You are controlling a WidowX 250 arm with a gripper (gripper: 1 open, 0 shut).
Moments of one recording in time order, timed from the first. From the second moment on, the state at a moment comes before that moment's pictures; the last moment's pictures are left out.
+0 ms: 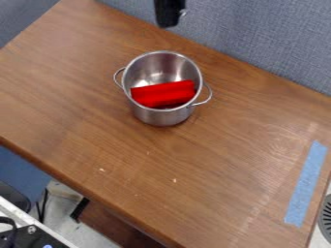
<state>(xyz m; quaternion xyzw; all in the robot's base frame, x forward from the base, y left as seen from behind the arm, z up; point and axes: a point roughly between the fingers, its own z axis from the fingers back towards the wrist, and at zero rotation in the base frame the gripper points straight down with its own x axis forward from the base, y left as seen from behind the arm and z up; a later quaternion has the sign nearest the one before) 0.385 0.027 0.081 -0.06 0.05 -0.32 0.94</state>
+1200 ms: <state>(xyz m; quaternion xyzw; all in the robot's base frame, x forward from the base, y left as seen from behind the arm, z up) 0.374 0.046 0.101 -0.07 0.03 -0.13 0.99</state>
